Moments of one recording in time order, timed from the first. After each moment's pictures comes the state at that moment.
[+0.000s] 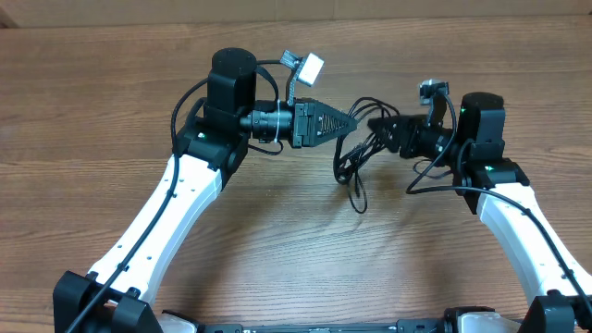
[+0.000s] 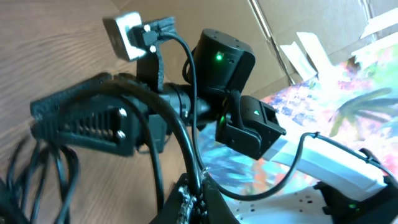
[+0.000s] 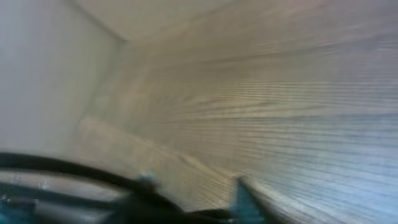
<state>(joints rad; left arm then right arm) -0.39 1.54 1.24 -0.05 1.17 -0.68 0.05 1.40 0.87 -0.07 -0.72 0.32</state>
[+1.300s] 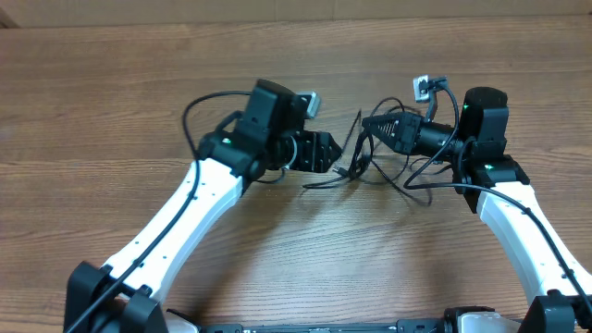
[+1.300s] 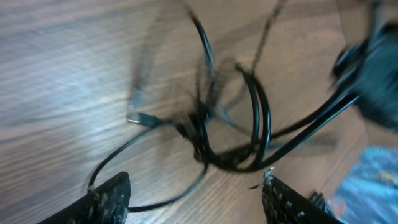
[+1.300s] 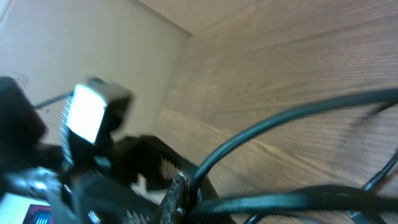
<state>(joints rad) -0.50 1.57 1.25 -0.57 0.46 -0.42 0.05 1.40 0.88 0.03 -0.99 0.58</state>
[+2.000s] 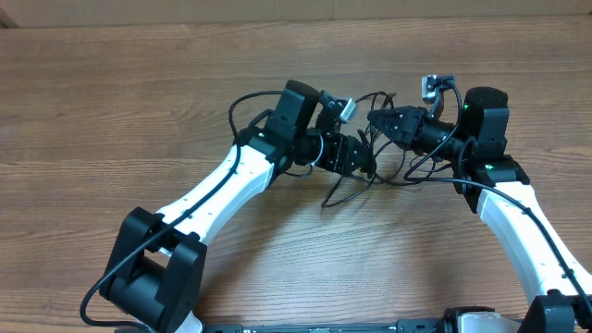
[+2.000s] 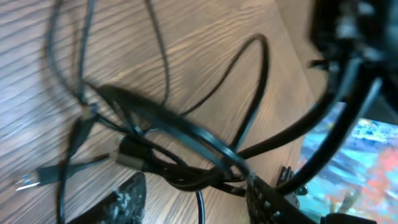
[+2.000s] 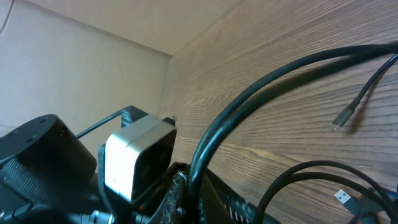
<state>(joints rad) -0.55 1.78 1.25 -0.27 0.72 -0.36 0.05 1.40 0.88 0.02 -0.88 0.75</state>
